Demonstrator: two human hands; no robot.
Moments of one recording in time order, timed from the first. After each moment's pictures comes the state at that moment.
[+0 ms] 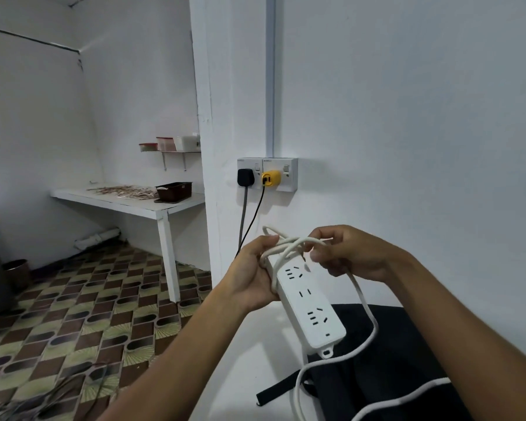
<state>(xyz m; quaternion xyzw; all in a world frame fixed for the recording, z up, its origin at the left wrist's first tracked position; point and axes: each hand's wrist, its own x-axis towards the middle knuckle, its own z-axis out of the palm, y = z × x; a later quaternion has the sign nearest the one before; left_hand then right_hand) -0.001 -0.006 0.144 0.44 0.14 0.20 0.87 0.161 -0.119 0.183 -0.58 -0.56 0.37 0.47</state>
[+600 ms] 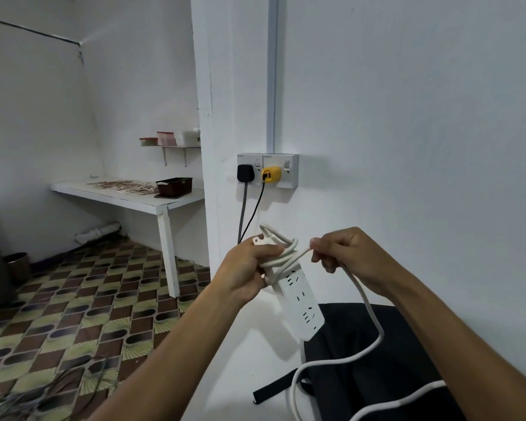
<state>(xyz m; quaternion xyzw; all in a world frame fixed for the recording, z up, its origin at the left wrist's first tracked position) 0.004 0.003 0.141 0.52 0.18 0.31 0.78 0.152 -0.125 0.166 -0.59 -0.57 0.20 0.53</state>
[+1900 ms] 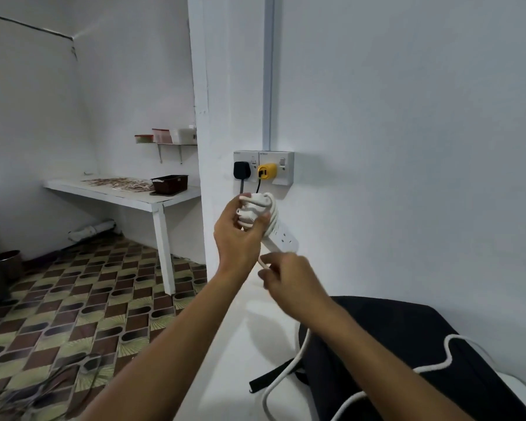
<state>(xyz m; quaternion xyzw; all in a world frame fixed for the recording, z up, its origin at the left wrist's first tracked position) 0.013 0.008 0.146 0.64 0.18 0.62 0.42 0.076 -0.090 0.119 -0.71 -0.57 -0.01 0.41</state>
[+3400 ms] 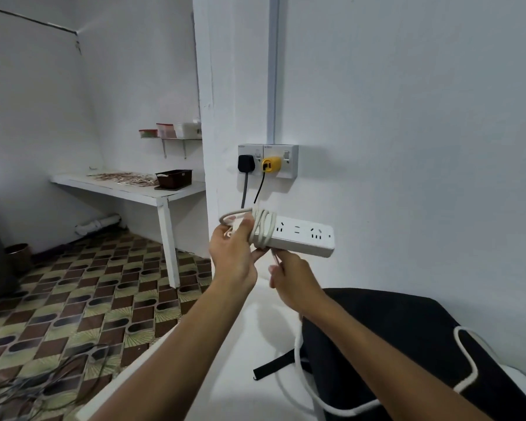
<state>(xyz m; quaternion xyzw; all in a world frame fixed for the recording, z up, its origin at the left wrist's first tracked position) -0.005 -0.015 0.138 0.37 0.21 0.55 0.72 0.082 -0.077 0.099 -0.73 -0.53 0.07 0.43</state>
